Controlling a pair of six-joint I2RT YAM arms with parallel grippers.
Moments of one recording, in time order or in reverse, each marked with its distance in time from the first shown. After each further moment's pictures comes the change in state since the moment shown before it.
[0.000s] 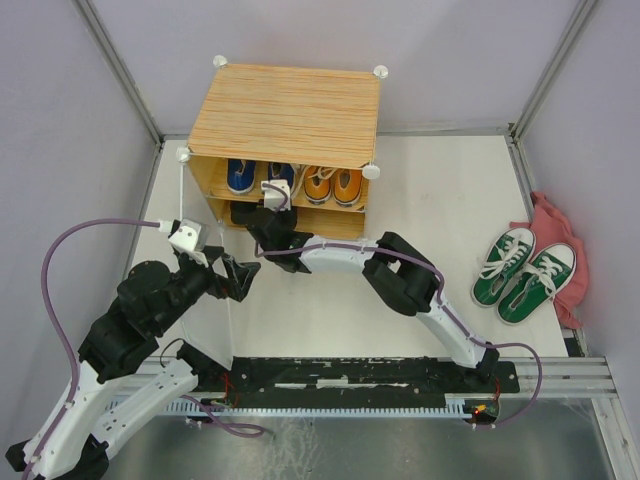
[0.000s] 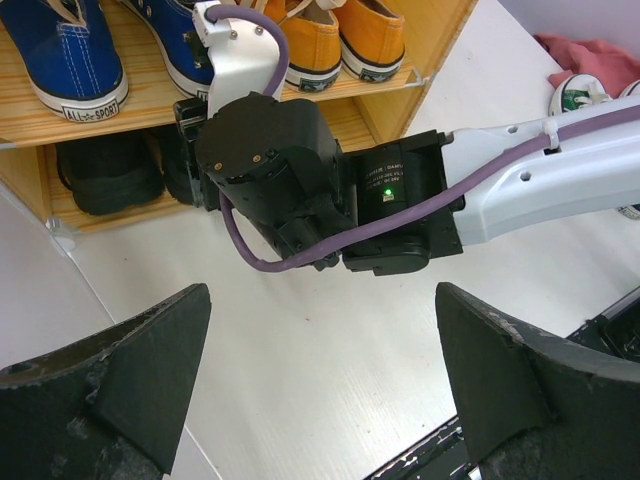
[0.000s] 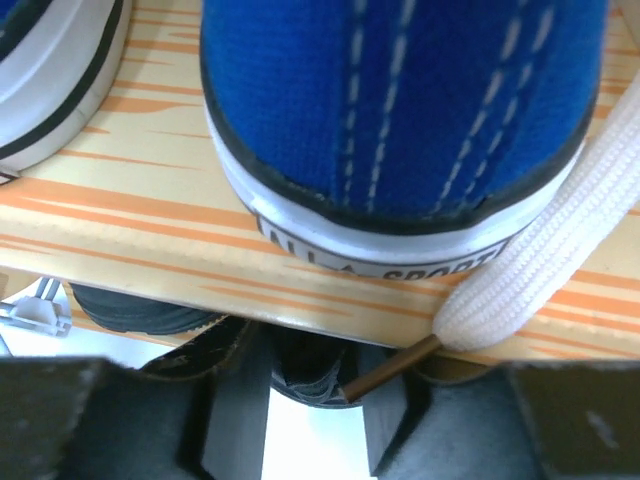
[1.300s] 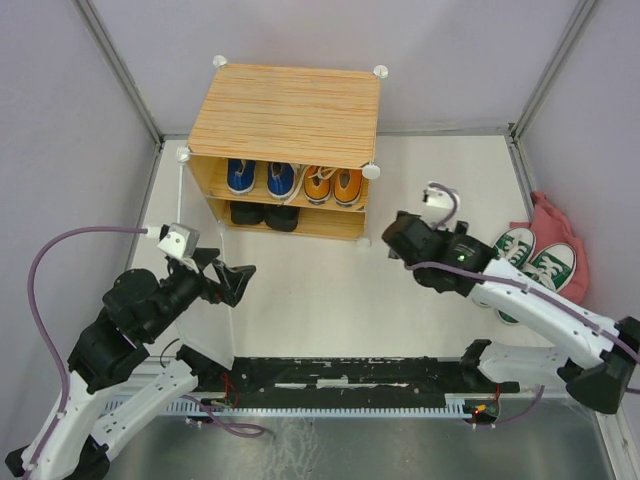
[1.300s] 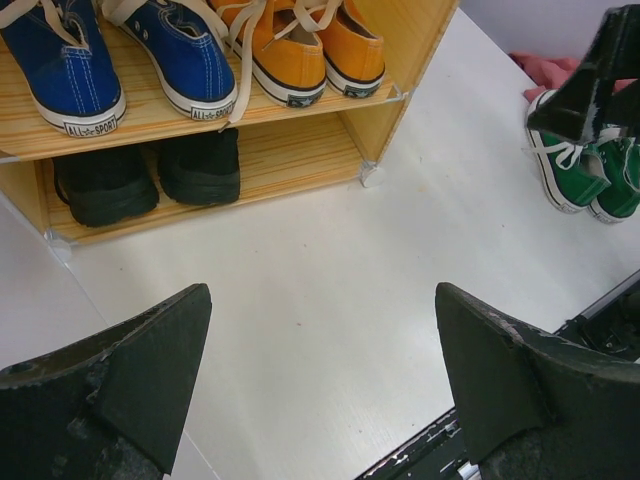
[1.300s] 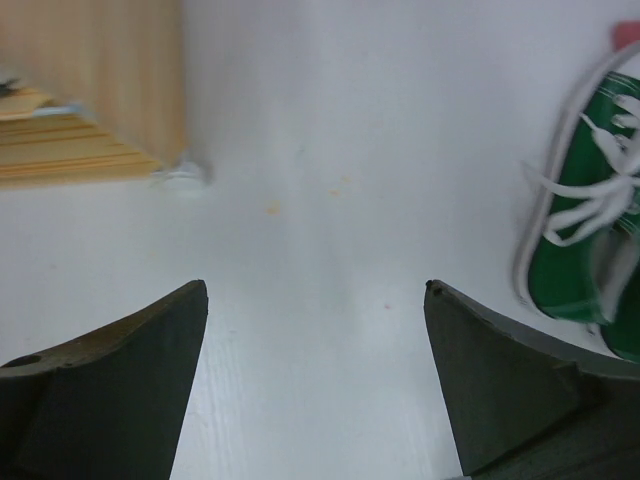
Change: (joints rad) left arm -0.002 -0.043 0.032 -0.028 0.013 -0.001; right arm -0.092 -1.151 -0.631 -1.072 -0.084 0.415
